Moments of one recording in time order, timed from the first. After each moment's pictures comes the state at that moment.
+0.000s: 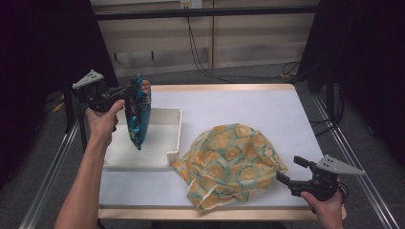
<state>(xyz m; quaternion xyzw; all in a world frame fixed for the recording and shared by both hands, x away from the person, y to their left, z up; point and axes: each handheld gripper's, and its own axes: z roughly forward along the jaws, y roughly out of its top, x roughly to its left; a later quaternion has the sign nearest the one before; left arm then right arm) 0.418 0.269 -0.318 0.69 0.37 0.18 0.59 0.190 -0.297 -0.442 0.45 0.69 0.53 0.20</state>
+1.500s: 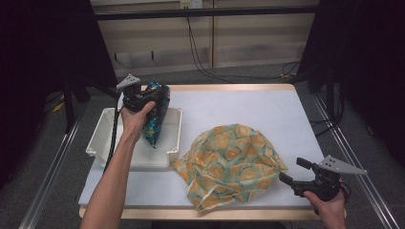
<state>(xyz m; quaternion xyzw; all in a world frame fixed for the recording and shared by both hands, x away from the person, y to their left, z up) 0.467 0.206 -0.374 0.71 0.37 0.15 0.58 0.191 -0.307 -0.449 0.47 0.69 0.52 0.19</state>
